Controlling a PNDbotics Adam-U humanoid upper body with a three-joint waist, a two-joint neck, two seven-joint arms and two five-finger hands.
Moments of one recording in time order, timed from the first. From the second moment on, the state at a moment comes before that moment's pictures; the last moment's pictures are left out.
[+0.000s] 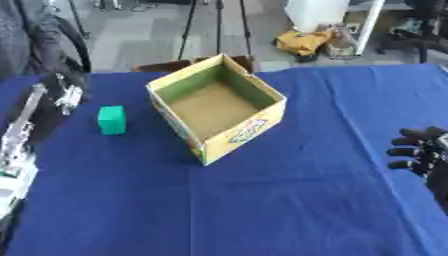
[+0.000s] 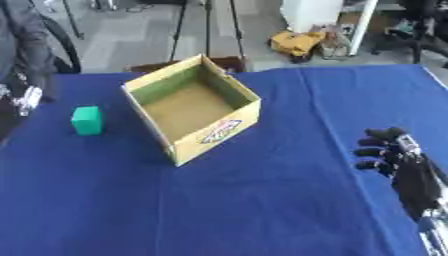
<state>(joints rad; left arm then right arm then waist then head) -0.47 0.60 0.05 -1.46 -0.28 -0.11 -0.13 -0.21 -0.37 0.00 -1.56 -0.30 -0.02 0.14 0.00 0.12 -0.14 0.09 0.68</state>
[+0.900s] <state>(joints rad) -0.85 0.65 -0.05 -0.83 -0.93 -0.40 -0.39 -0.20 -0.38 0.02 -1.56 -0.30 -0.01 0.16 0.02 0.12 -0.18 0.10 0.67</state>
